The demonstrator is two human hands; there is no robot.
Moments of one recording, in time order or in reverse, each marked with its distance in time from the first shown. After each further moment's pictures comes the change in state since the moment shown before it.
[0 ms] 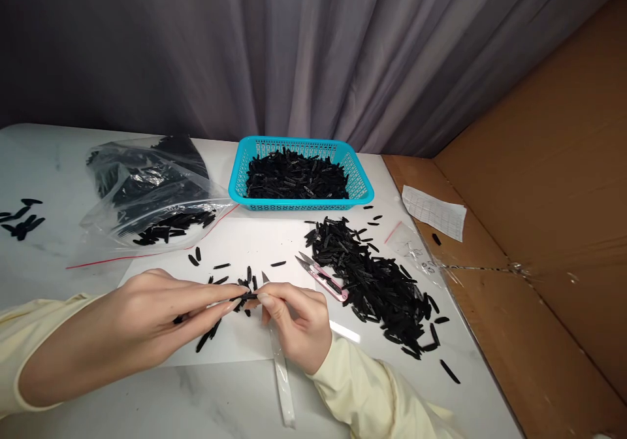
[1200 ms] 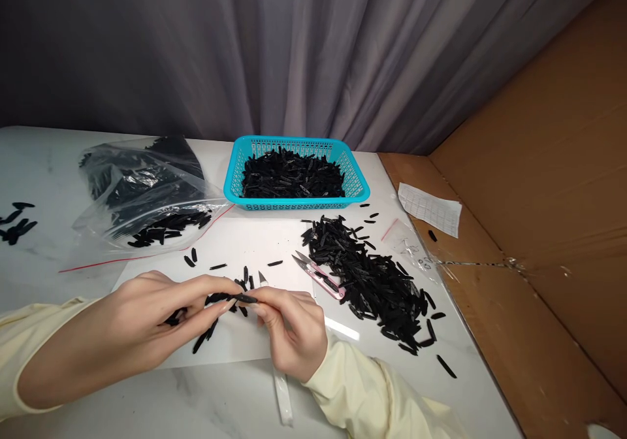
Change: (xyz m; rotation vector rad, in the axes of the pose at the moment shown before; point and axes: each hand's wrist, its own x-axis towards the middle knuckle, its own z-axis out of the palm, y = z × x) left_hand -0.002 0.002 0.001 0.051 -0.047 -0.030; right_hand -0.007 0.002 0.001 -0.108 0.008 -0.202
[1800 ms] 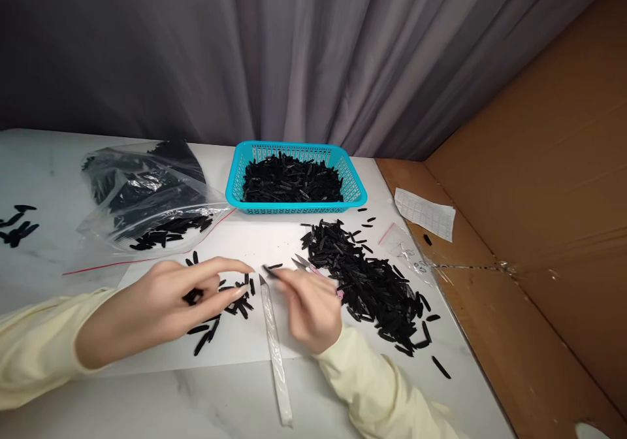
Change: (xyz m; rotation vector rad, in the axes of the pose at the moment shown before) left_hand 0.014 -0.012 0.008 -0.315 -0.088 -0.211; right_hand 0.016 0.016 -0.022 -0.357 0.056 -0.210
